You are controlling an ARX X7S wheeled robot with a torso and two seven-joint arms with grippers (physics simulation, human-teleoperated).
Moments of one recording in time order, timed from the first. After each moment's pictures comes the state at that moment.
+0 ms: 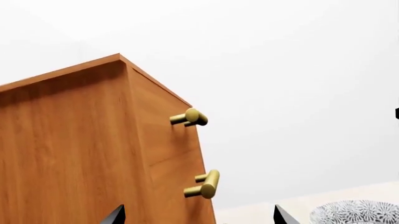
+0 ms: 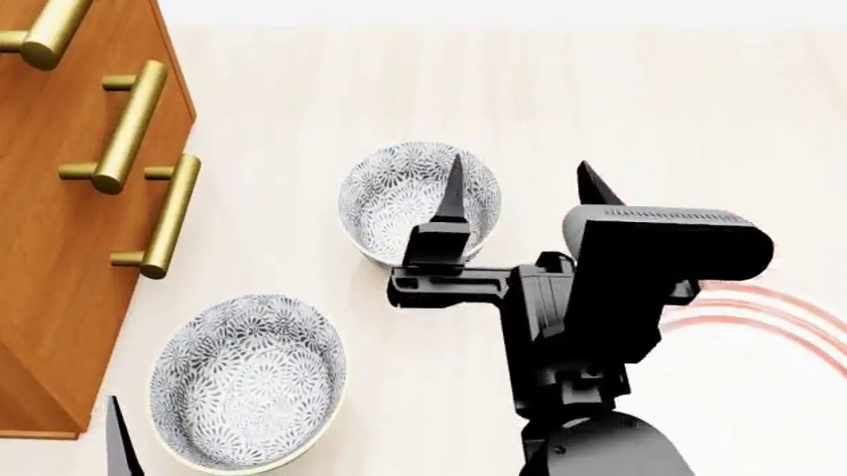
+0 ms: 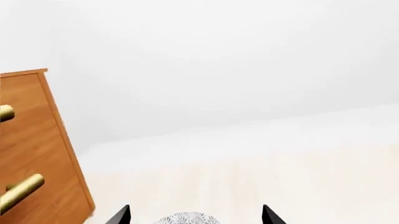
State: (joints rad) left arm 0.10 -0.22 0.23 0.22 0.27 0.47 -0.49; right arm 0.57 0.26 -0.27 -0.27 0.57 0.41 0.33
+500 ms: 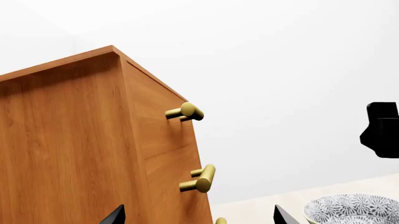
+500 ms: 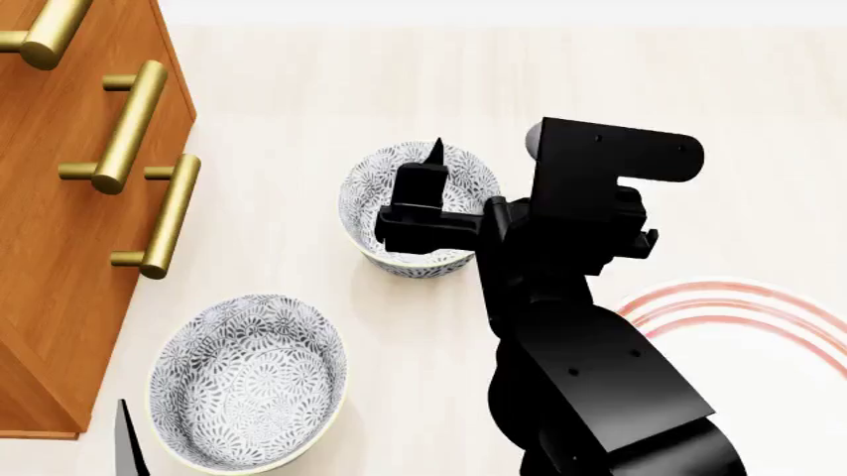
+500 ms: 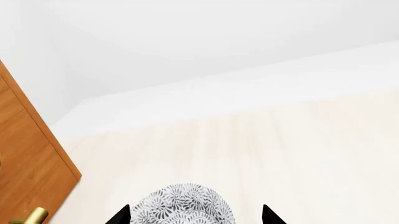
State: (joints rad) left arm 0.10 -0.24 0.25 0.22 0.25 0.46 -0.49; right arm 0.82 0.18 -0.27 0.02 0.67 0.63 0.37
